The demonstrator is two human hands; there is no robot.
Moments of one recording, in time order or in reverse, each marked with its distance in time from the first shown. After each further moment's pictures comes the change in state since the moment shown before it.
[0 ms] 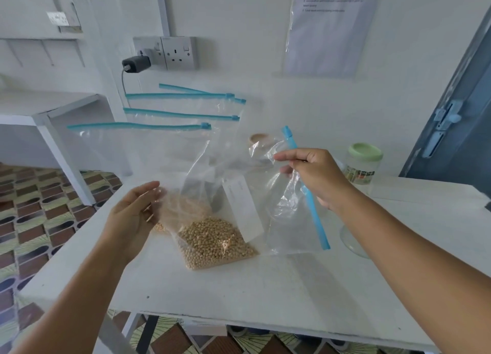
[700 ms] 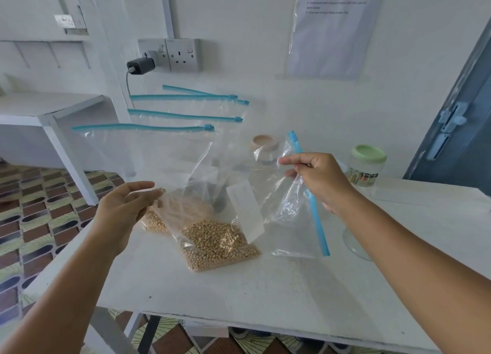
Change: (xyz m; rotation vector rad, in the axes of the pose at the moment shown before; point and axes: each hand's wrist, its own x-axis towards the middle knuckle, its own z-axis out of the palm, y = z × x) left_hand -0.004 0.029 -0.006 0.324 0.066 0.067; right_hand 0.002 0.010 0.000 -0.025 0.024 -0.003
